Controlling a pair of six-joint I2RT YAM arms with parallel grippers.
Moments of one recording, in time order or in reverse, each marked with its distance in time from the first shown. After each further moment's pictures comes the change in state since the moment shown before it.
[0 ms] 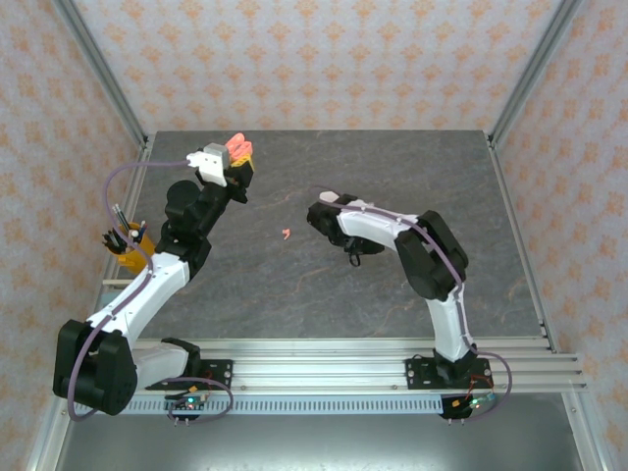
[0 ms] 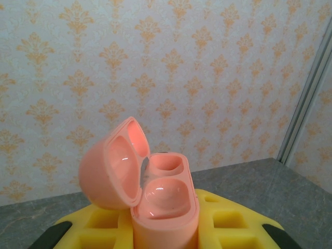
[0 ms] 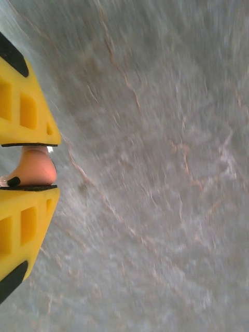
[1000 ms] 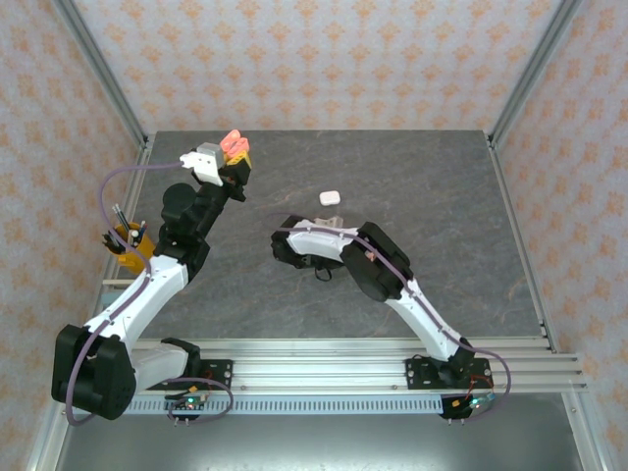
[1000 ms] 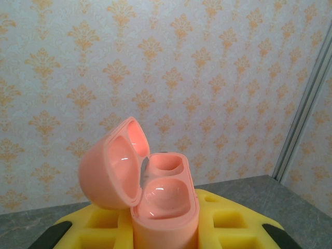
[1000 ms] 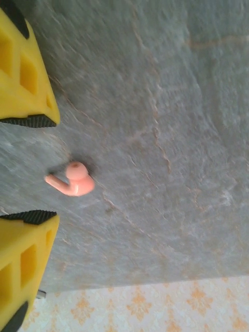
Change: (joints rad) left arm 0.000 -0.025 -0.010 0.043 -0.015 -0.040; right arm 0.206 0.346 0.354 -0.366 0.121 0.234
